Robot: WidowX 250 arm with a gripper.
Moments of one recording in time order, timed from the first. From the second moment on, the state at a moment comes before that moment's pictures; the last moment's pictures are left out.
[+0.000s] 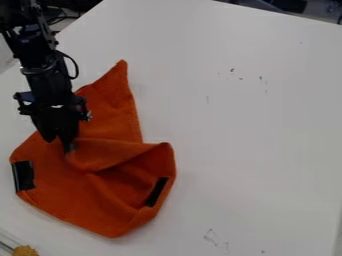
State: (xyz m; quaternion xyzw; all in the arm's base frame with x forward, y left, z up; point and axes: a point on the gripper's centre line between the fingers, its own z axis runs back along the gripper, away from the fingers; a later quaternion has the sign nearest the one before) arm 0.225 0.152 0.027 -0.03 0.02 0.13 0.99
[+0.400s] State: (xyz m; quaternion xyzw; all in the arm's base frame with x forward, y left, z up) arm 0.226 0.147 0.030 -0.02 0.04 0.12 0.99
